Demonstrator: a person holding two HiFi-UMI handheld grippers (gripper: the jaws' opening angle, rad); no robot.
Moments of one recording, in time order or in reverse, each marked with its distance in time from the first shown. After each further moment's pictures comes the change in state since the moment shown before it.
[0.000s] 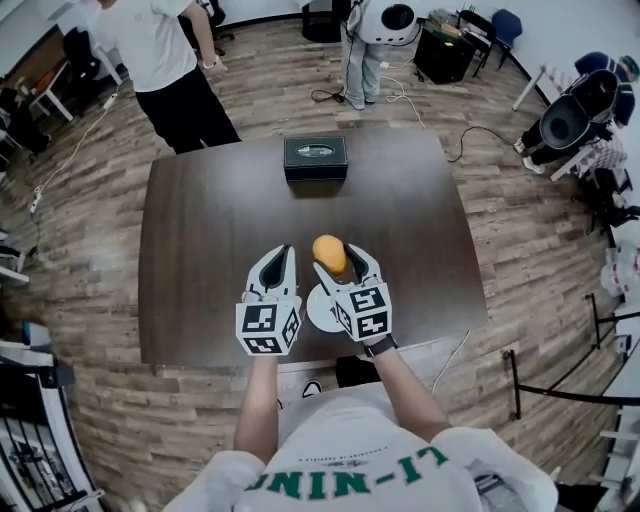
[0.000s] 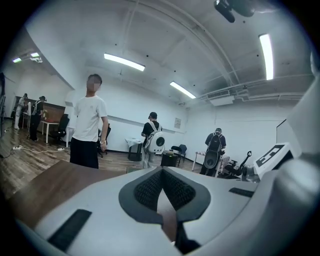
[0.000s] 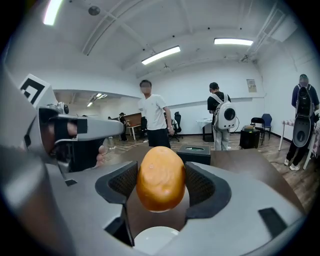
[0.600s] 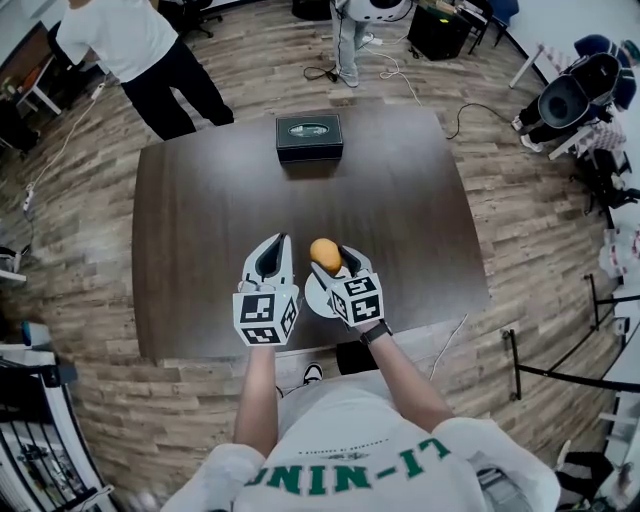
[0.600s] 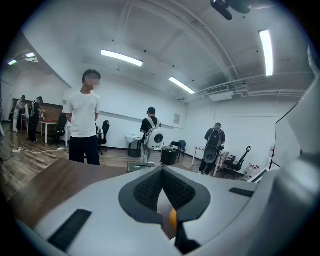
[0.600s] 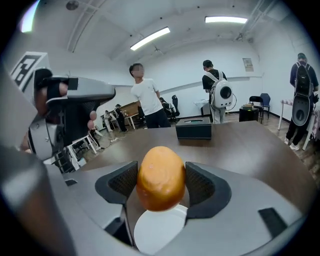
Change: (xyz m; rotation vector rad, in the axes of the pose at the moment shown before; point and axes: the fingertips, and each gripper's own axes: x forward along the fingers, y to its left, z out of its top) left arm 0.012 0.008 -0.024 0.019 0.047 -0.005; right arm 0.031 -0.008 -0.095 0.111 0.172 0.013
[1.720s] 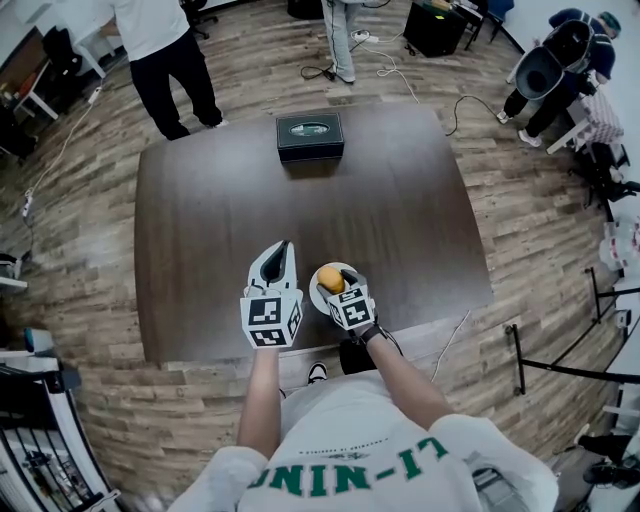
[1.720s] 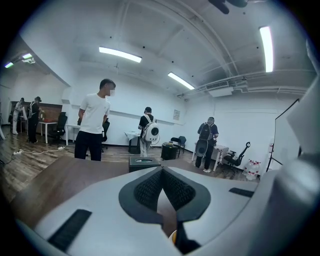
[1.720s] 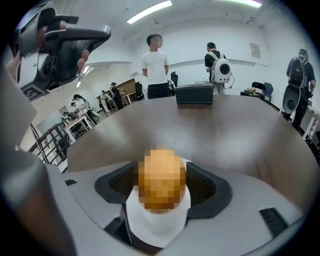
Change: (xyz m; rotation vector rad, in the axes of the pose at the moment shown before) left arm -0.005 0.006 -0.025 0.018 0.045 -0.003; right arm 0.035 -0.005 -0.128 -0.011 0.249 -0.036
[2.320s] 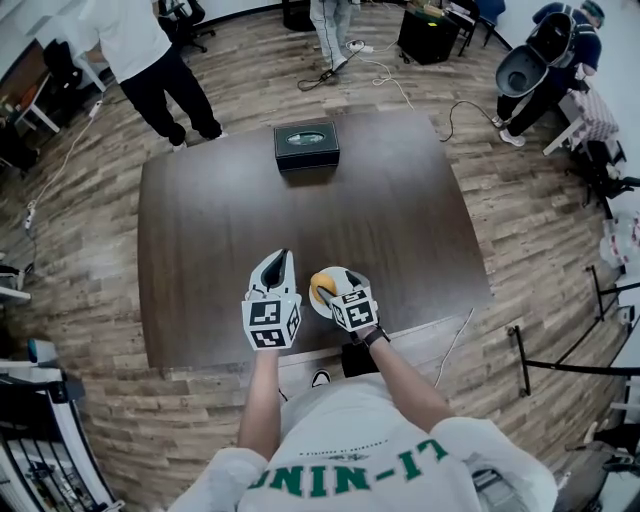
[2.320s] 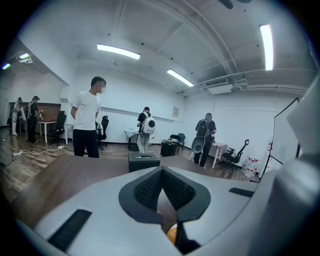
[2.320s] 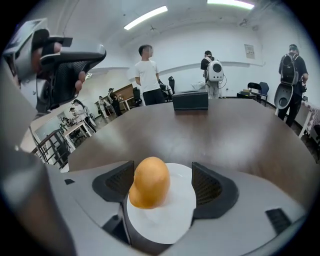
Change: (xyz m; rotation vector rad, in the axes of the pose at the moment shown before) left arm -0.006 -0.001 -0.013 0.007 0.039 -0.009; right arm -0.019 -0.001 0.015 0.038 -0.052 -0.005
